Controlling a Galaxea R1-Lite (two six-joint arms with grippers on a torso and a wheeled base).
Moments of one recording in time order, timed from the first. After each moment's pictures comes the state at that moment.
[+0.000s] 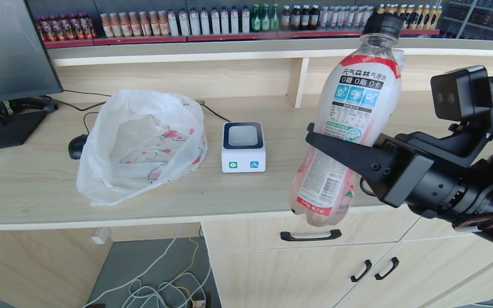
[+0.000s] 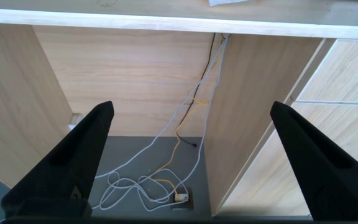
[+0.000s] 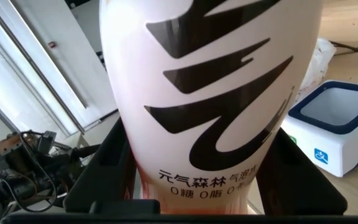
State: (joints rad) left arm 0.00 0.00 0.00 0.00 0.00 0.01; right arm 0.60 1.57 -0.64 -1.31 0.55 0.42
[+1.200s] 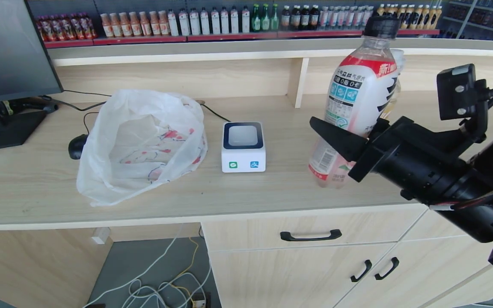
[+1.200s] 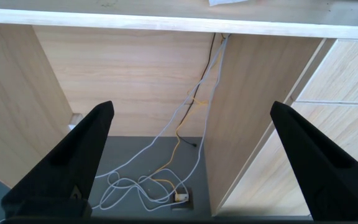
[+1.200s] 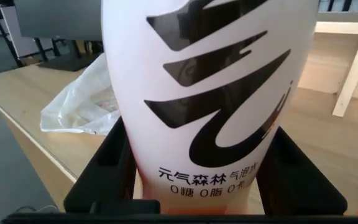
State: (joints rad) left arm 0.00 0.00 0.00 0.00 0.00 0.01; right arm 0.59 1.58 -0.67 -1.25 0.15 -0.03
